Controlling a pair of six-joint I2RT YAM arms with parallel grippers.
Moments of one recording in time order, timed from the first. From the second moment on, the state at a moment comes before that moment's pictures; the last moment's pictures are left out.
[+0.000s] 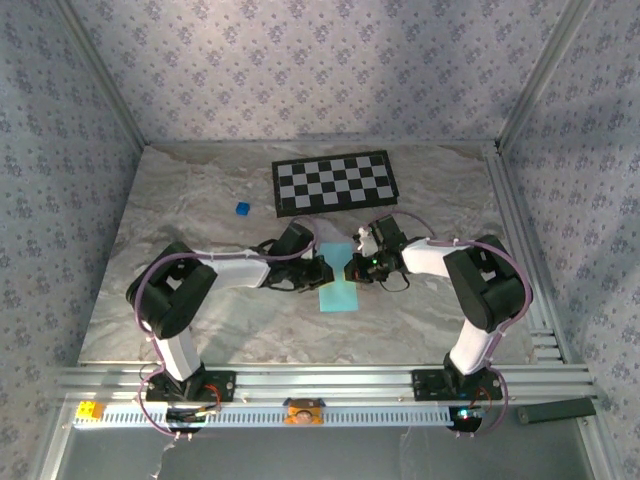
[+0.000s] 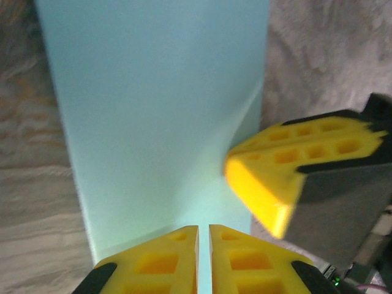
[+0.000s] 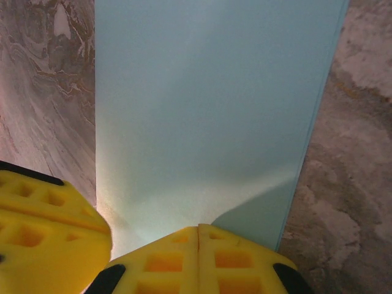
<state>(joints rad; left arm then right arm) -0.76 1.76 0.85 0.00 0.41 -1.00 0.47 1.75 0.81 -0.16 -0.55 0.44</state>
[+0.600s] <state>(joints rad) -0.79 1.63 0.71 0.05 0.44 -0.91 0.47 1.74 0.80 -0.14 -0.55 0.45</state>
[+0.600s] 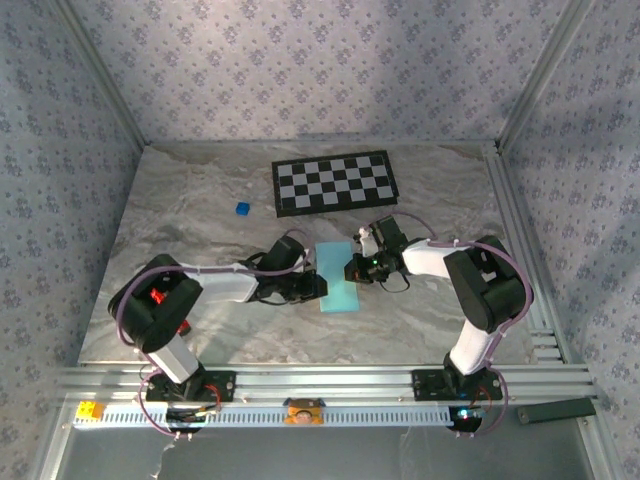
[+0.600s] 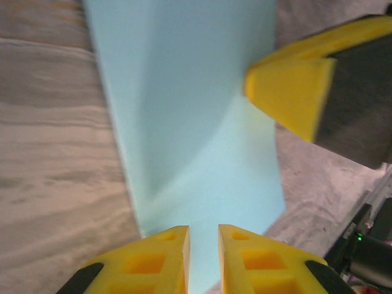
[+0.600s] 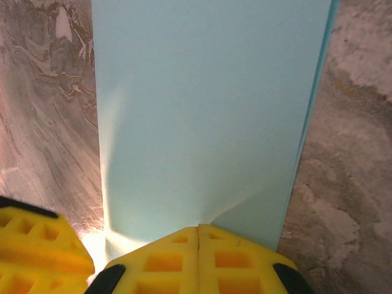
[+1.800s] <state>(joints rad) -0.77 1.37 0.62 -0.11 0.33 -0.89 0.50 1.71 0.80 -0.19 -0.55 0.45</state>
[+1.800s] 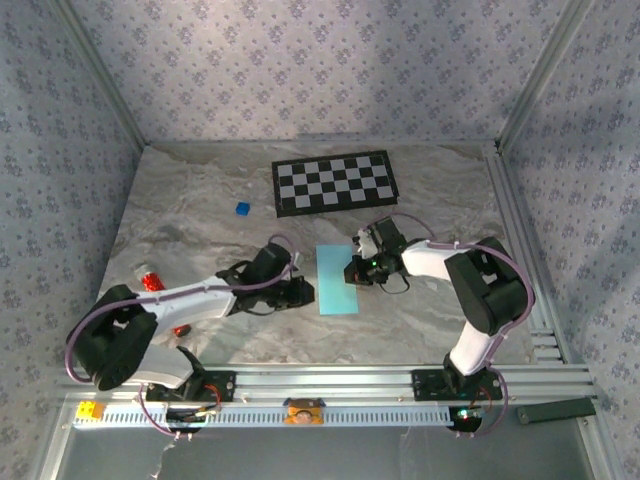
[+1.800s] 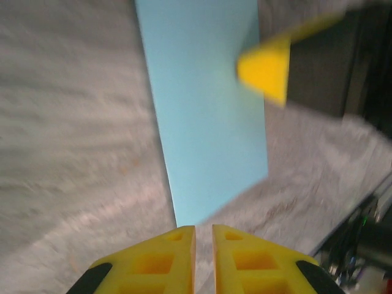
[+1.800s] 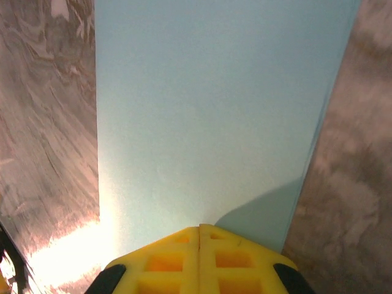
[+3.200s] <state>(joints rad) -0.60 1.94 1.02 0.02 0.47 -0.92 0.45 1.35 0.52 -0.26 -0.59 0.72</state>
